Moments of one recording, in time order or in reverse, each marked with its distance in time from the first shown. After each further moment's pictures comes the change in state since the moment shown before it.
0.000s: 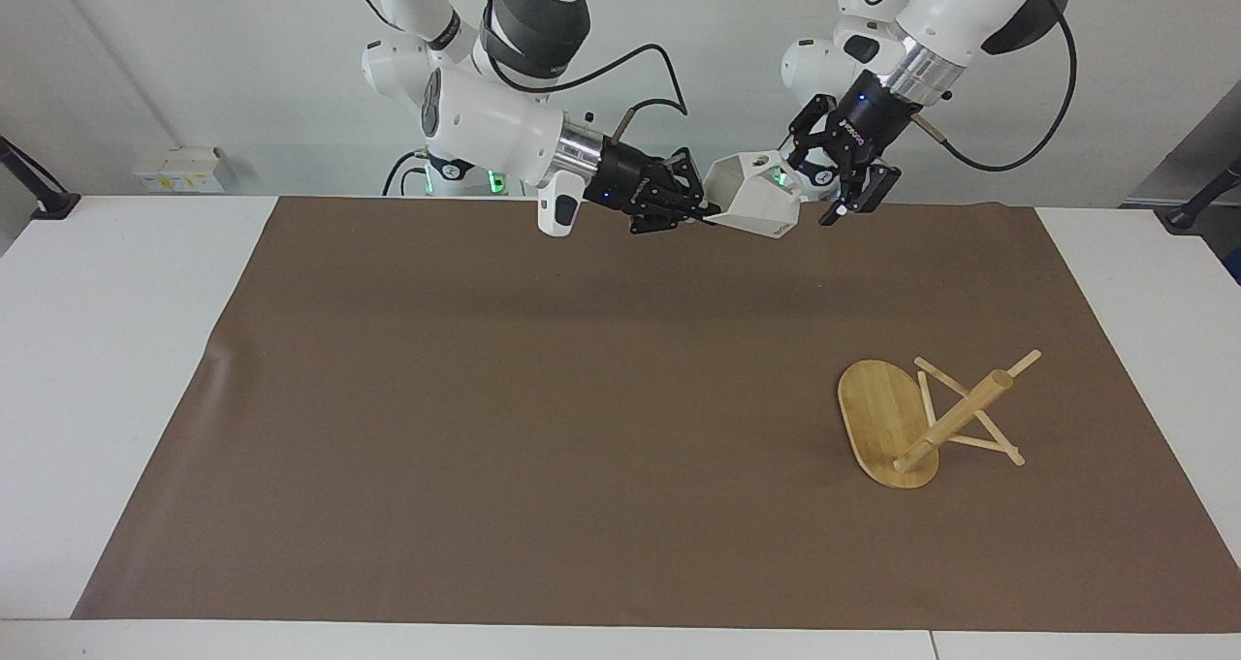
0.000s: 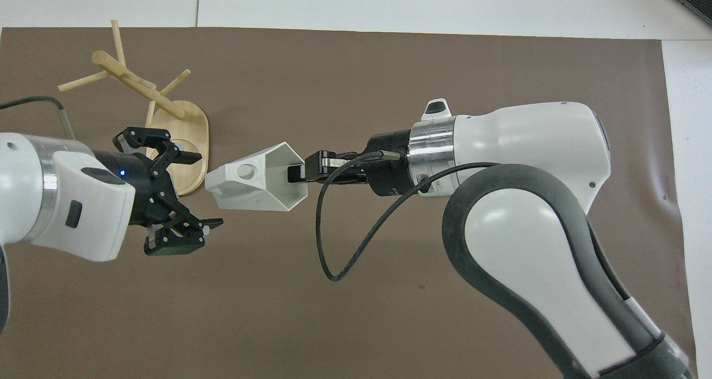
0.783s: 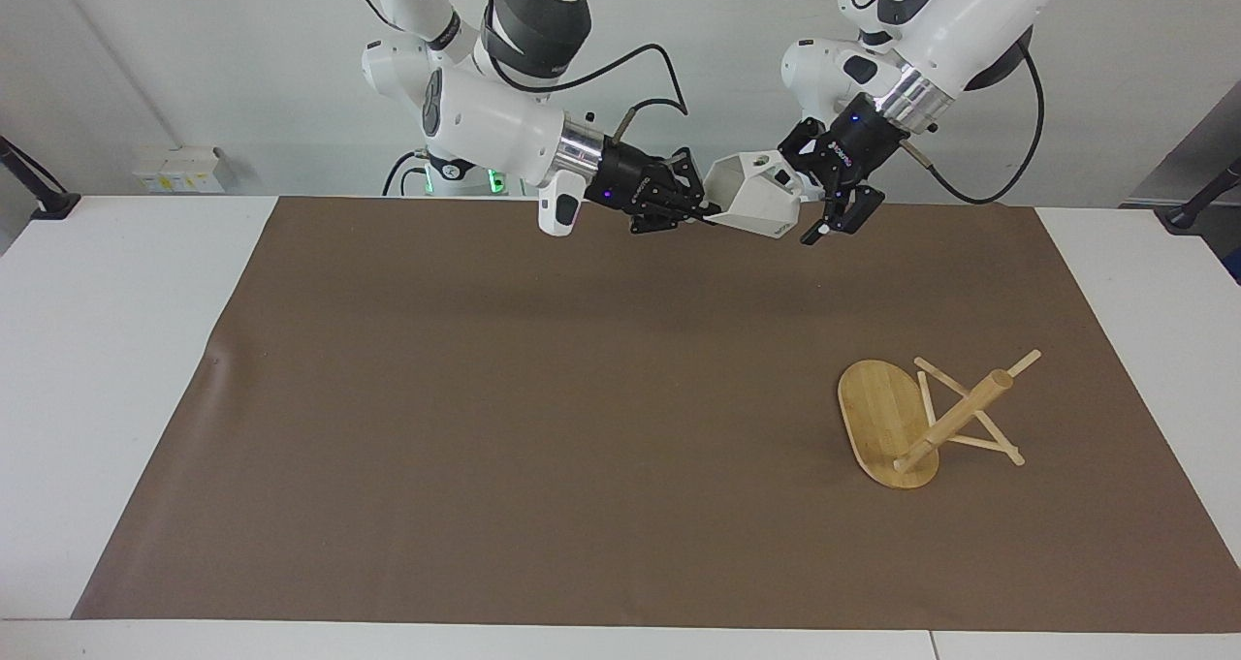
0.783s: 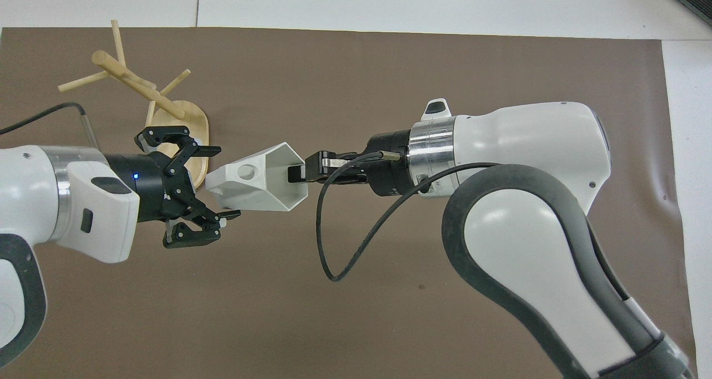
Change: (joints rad) left arm -0.003 -0.017 0.002 -0.117 -0.156 0.172 0.147; right arm -0.001 0.000 -0.001 0.000 -0.007 0.001 -0.001
